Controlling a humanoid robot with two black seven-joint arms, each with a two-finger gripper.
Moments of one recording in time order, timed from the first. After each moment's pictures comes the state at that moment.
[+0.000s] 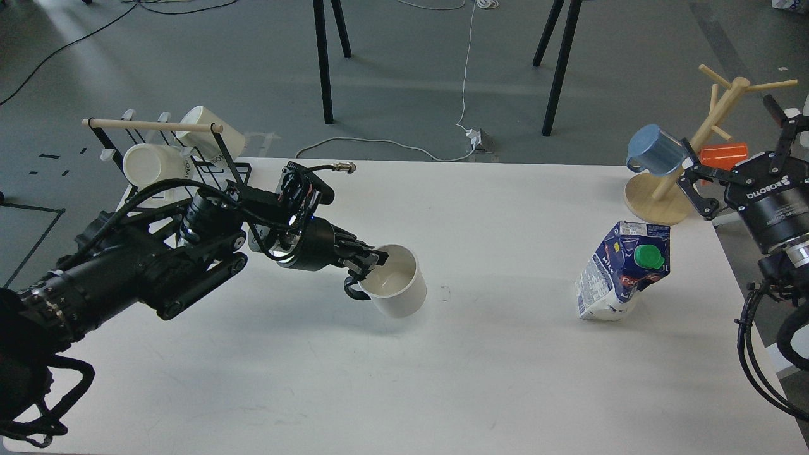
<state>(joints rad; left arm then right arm) -0.85 0.26 -0.41 -0.90 2.05 -0.49 -0.49 0.27 -0.84 0.86 1.34 0.38 0.49 0.39</state>
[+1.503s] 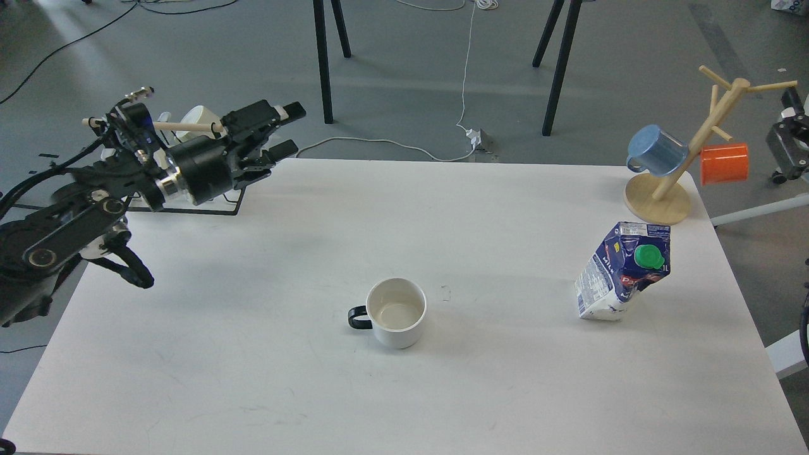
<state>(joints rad) -0.77 0.57 -0.56 -0.88 0.79 -0.49 -0.49 0.14 -1.03 0.99 1.48 0.94 0.49 0.38</state>
